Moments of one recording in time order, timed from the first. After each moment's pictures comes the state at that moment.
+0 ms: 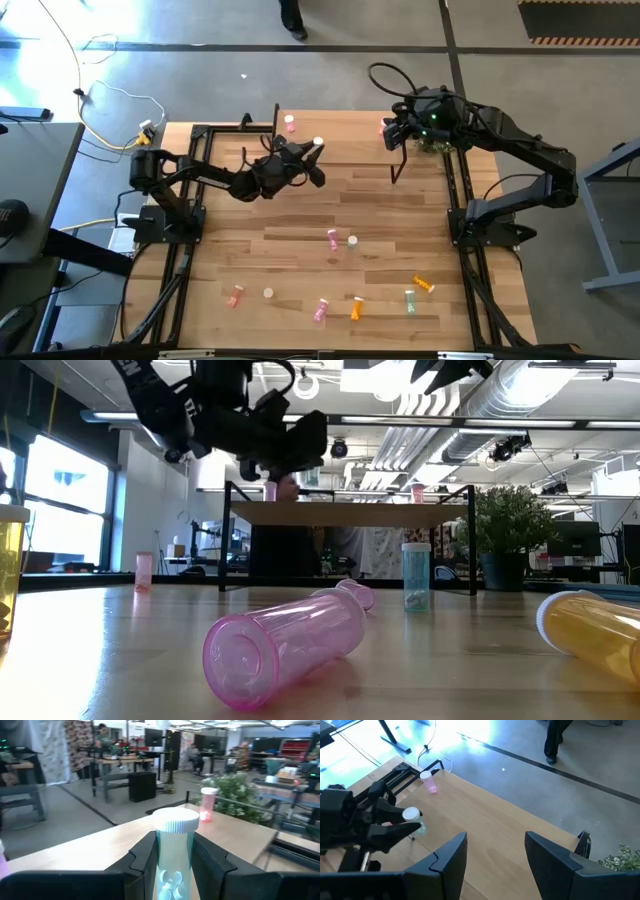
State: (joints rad) left arm 0.31 1.69 0.76 0.93 -0.62 -0.04; right arm -0.32 1.26 1.57 -0.94 0.41 0.43
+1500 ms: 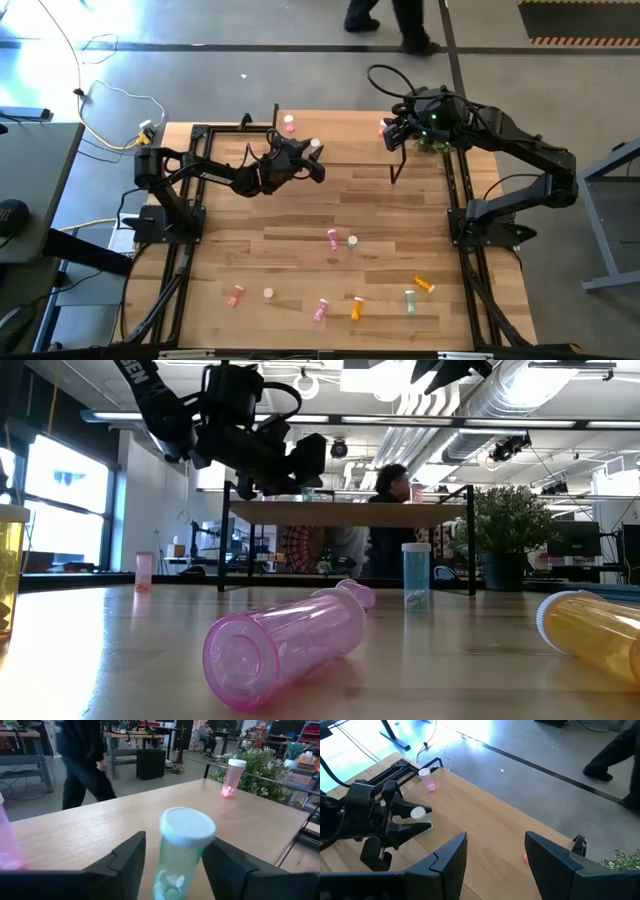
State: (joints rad) left arm 0.37 1.71 0.77 0.80 -0.59 -0.16; right arm -0.32 1.26 1.57 -0.94 0.42 0.38
